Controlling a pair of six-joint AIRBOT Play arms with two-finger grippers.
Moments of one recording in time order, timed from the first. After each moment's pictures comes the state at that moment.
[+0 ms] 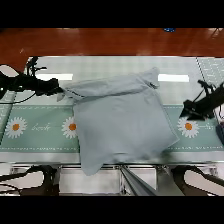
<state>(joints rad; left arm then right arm) 0.15 -1.43 1.12 0.99 -1.05 -1.33 -0.32 -1.29 0.99 -1.35 1.50 1.51</state>
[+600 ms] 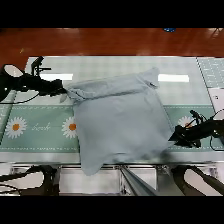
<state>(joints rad) 0.11 -1.43 1.12 0.99 -1.06 -1.33 -0.42 -1.12 0.51 -1.18 1.33 1.47</state>
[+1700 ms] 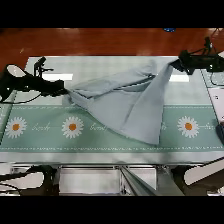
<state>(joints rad) 0.09 -1.45 1.12 0.99 -1.06 -1.33 -0.27 -1.82 1.65 -0.72 1.04 1.43</state>
